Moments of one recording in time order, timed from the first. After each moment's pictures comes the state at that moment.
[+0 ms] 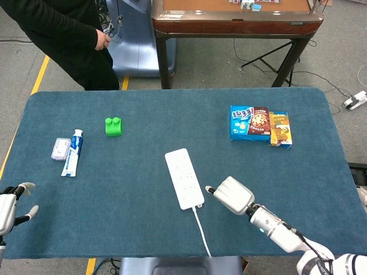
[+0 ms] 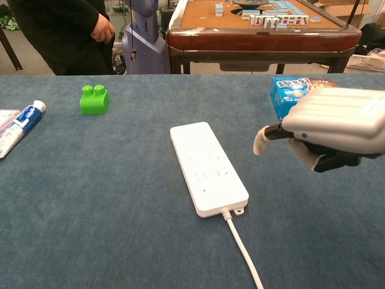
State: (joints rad) left arm -0.08 -1.11 -0.06 -1.59 1.43 1.48 0.12; right arm 0.58 -1.25 0.09 -1.85 -1.50 0.82 -0.67
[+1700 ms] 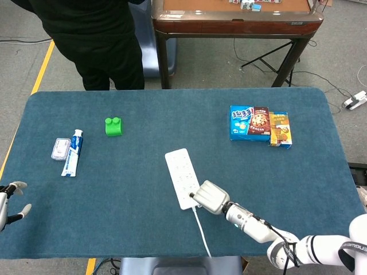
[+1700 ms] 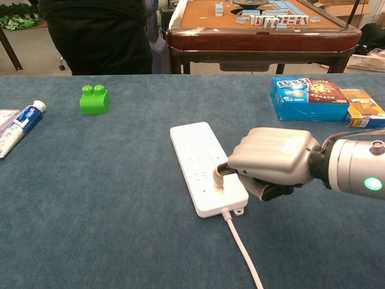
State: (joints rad) left arm -0.08 -1.10 -0.07 -1.58 1.39 1.46 0.07; right arm 0.79 -1.46 0.00 -1.69 -1.27 0.76 -0.75
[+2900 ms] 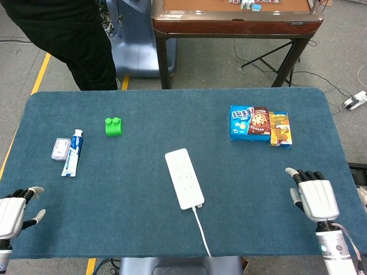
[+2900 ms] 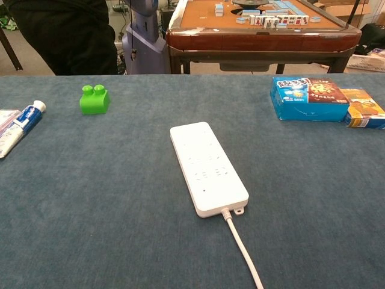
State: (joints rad) left arm -0.08 -1.12 -0.02 -1.63 1.50 1.49 0.18; right arm 0.22 -1.17 -0.08 -1.77 -1.40 1.59 -0.43
